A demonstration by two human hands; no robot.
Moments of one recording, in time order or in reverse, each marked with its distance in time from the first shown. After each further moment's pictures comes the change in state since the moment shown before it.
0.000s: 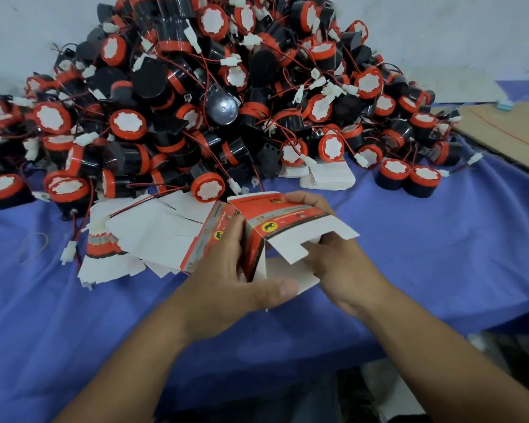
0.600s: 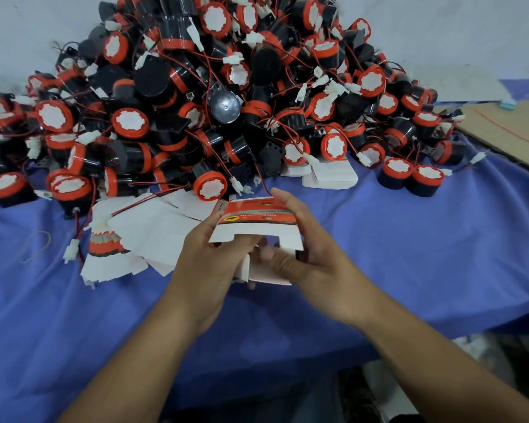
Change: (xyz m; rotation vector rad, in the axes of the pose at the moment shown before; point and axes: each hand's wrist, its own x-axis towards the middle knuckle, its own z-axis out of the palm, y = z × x) left_hand 0.006 0.001 0.001 -0.371 0.354 -0.050; right_hand -0.007 0.002 0.014 -0.194 -0.175 -0.044
